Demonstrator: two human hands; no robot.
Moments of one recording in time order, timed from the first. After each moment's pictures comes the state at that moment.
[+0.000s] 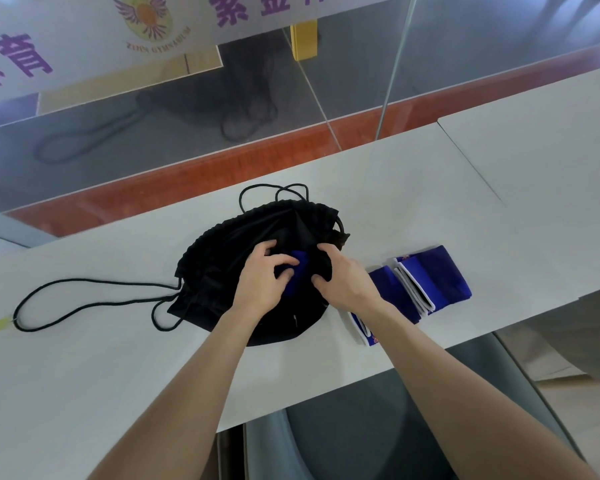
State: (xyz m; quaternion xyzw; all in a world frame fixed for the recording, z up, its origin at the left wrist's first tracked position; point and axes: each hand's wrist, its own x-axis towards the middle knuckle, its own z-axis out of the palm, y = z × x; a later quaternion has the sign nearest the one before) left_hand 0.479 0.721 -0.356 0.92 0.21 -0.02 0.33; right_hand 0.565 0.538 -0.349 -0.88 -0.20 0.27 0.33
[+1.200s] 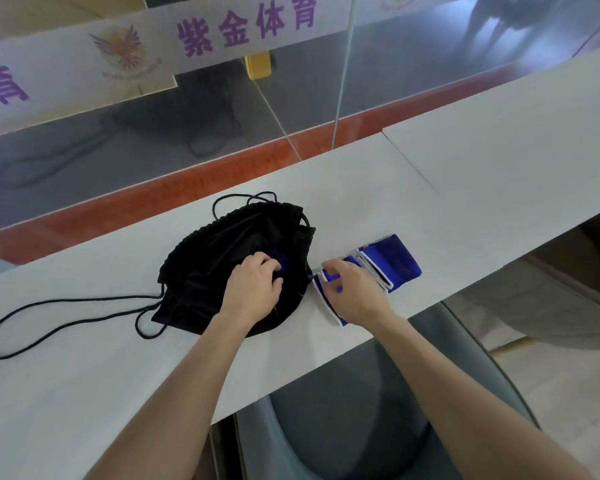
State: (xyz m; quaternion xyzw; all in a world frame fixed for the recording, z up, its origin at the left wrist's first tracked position) left_hand 0.468 0.694 -0.331 0.99 0.08 -0.03 0.15; right_hand 0.524 0.467 -0.312 -0.92 -0.15 0.21 0.29
